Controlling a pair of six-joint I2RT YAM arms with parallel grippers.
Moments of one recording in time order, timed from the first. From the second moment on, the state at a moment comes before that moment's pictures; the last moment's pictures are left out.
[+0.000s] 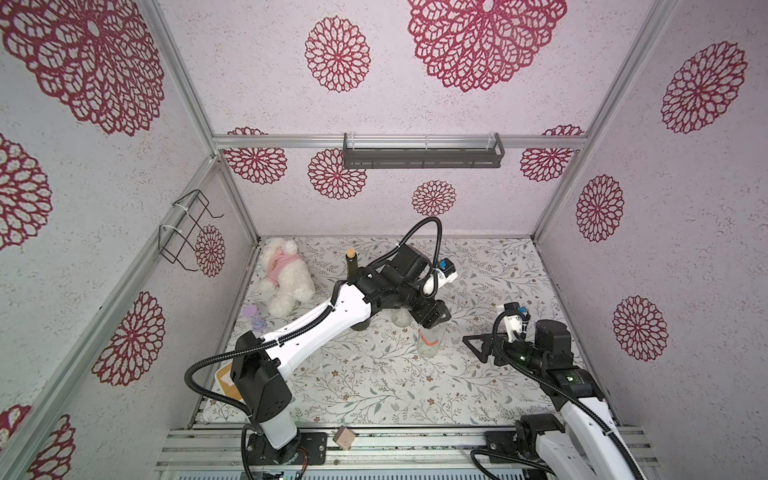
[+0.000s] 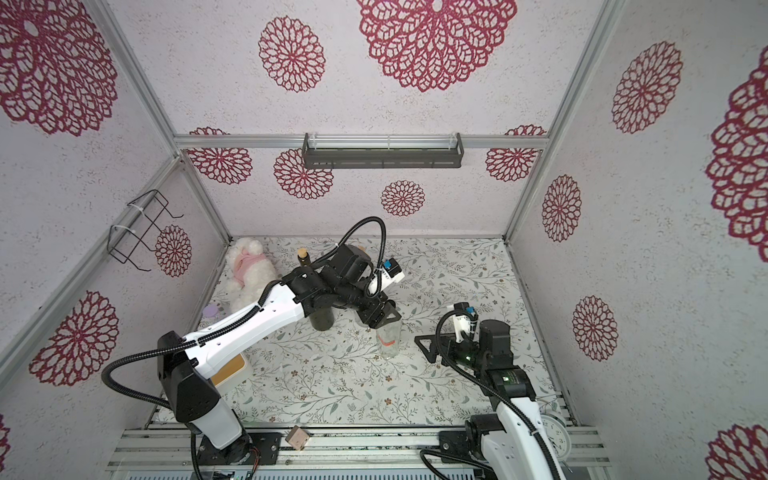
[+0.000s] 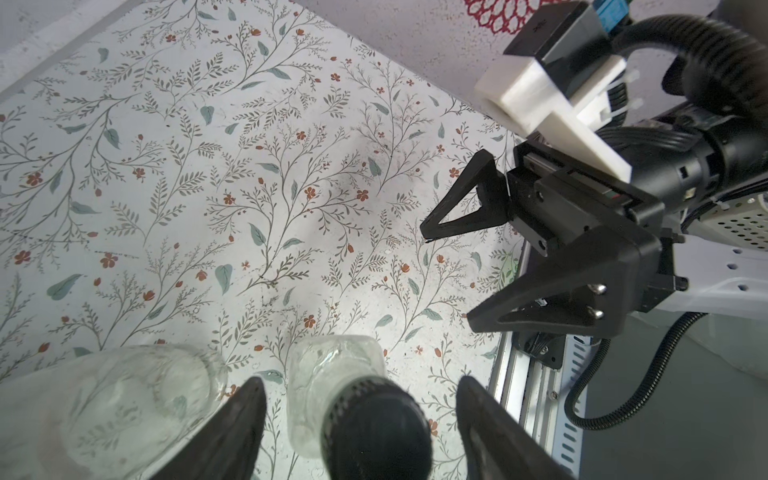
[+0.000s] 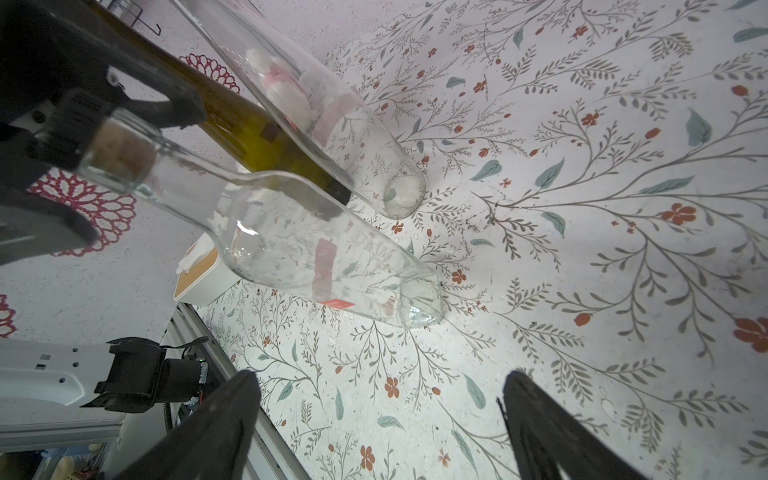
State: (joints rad) left arm -0.85 1.72 1.67 -0.76 0.32 0.07; right arm 0.11 0.63 0.50 -0.47 -0.69 0.32
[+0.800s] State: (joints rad) left arm -0.89 1.75 1.73 -0.81 0.12 0.07; right arm 0.11 0.65 0.50 -0.47 -0.68 0.32
